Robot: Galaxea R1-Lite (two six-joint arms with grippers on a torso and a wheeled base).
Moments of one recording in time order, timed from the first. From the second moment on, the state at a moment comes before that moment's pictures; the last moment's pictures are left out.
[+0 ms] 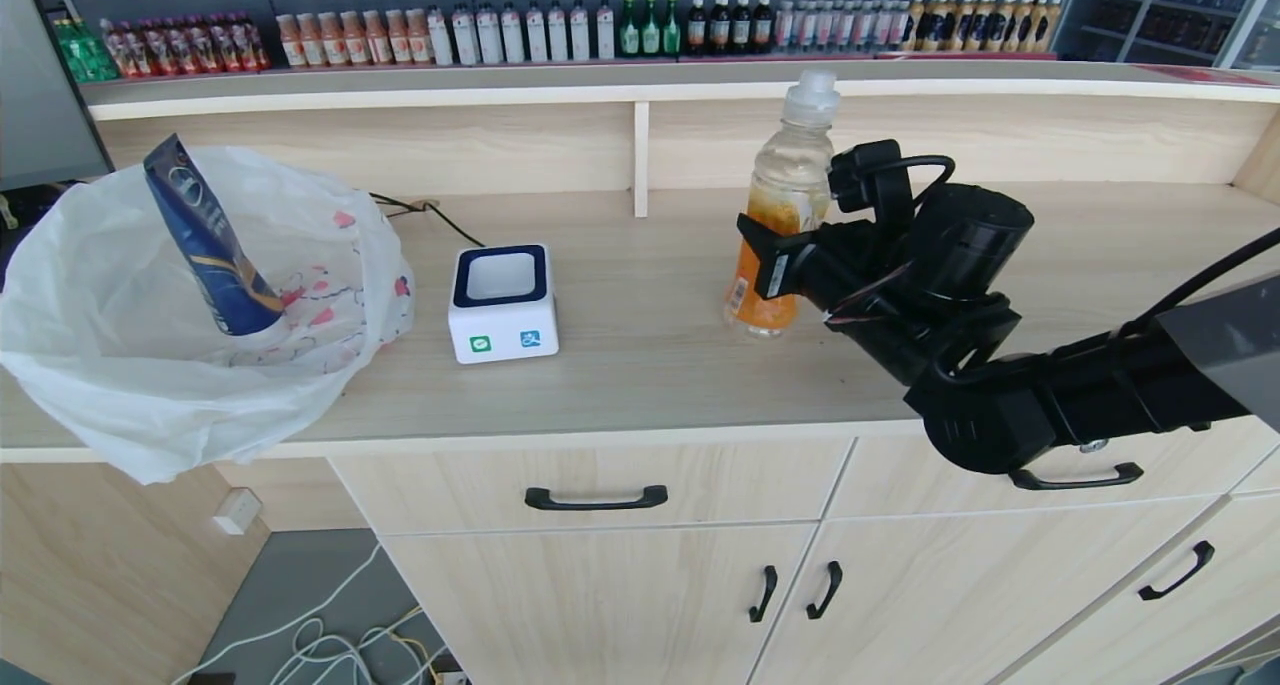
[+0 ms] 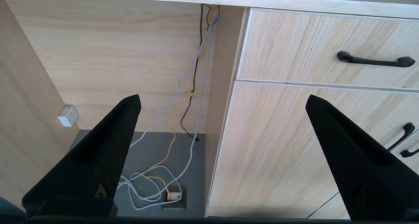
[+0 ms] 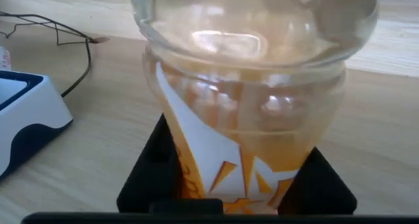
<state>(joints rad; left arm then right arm) 0.00 0.00 0.00 0.00 0.00 0.00 0.46 2.06 -1.22 -1.09 -0.04 -0.08</state>
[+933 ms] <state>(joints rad) 0.00 0.00 0.00 0.00 0.00 0.00 0.46 2.04 -1.22 -1.08 -0.04 -0.08</state>
